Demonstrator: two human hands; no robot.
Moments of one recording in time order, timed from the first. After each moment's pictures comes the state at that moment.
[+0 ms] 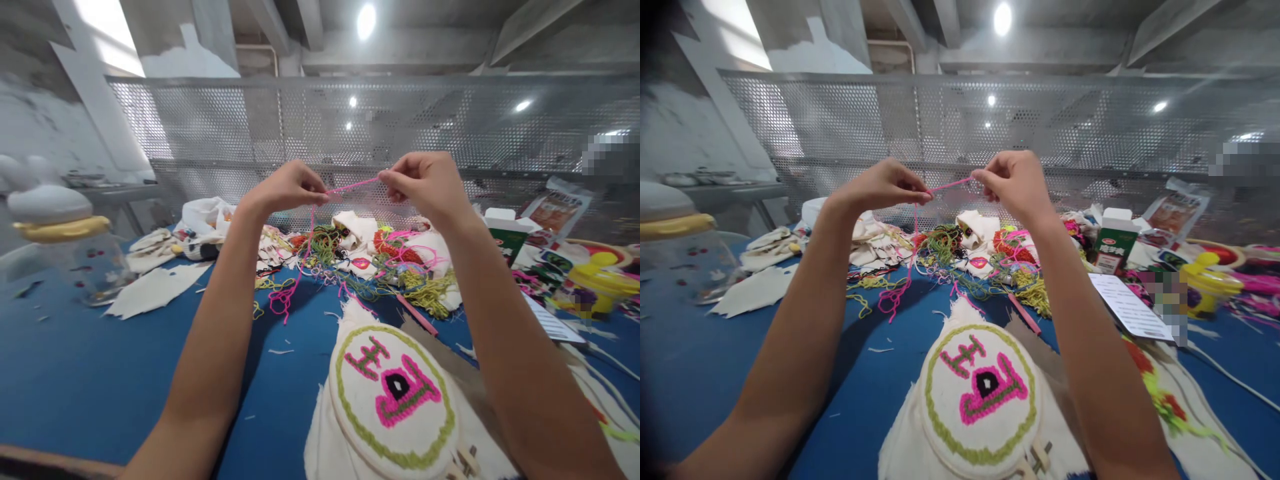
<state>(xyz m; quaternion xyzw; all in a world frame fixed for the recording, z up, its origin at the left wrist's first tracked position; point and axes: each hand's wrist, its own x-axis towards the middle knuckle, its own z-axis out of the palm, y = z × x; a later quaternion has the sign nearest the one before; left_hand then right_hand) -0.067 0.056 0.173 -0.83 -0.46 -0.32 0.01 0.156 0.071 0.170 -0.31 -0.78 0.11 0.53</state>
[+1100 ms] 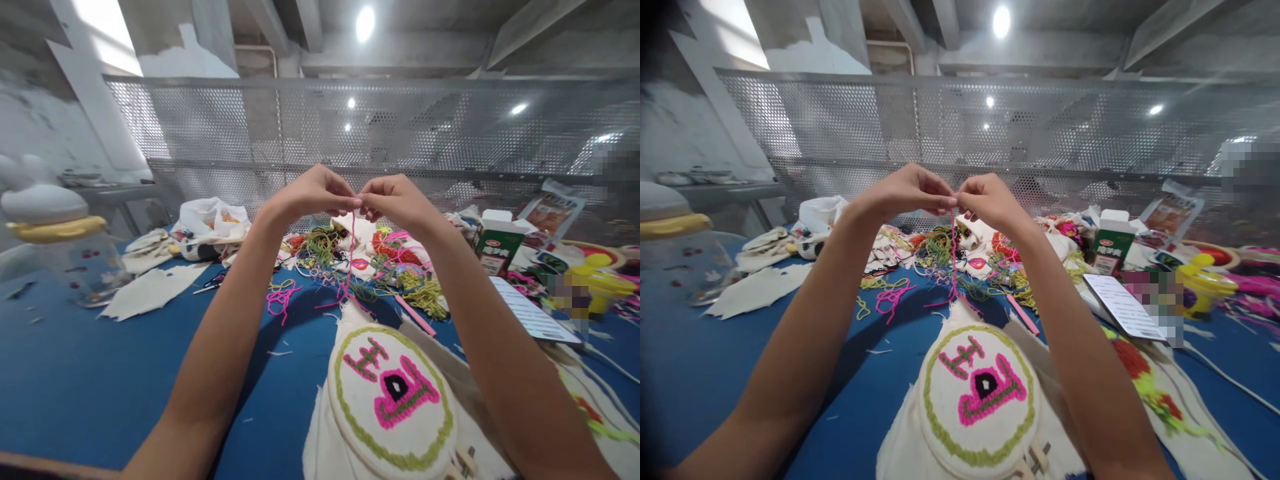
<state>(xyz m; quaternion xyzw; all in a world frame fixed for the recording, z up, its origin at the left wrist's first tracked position) -0.036 0.063 0.162 -0.82 -0.35 -0.40 -0.21 0.137 0.072 0.159 -0.31 -0.83 0.22 0.41</state>
